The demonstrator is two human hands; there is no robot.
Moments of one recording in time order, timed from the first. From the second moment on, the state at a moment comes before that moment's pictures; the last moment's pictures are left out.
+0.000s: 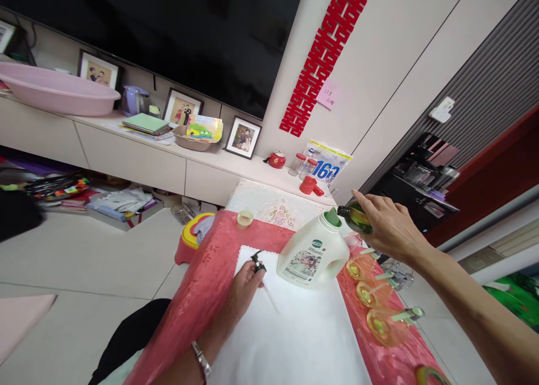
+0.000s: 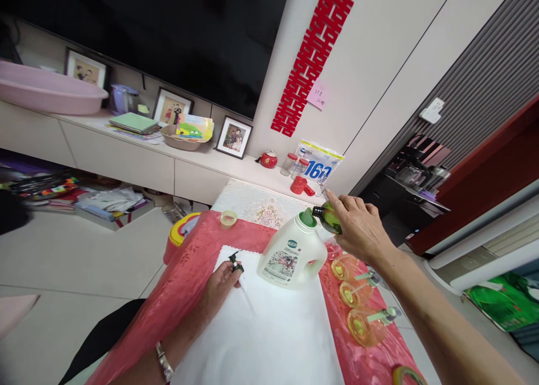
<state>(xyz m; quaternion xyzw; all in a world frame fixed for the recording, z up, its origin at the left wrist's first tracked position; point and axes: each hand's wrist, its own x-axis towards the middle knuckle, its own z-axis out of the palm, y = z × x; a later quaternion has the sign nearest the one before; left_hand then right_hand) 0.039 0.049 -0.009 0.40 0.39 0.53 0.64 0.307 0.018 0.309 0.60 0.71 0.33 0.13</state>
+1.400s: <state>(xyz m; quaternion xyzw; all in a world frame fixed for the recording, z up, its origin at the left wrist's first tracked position) 0.037 0.045 0.000 0.40 0.40 0.53 0.64 0.301 0.019 0.312 0.58 0.72 0.36 0.13</state>
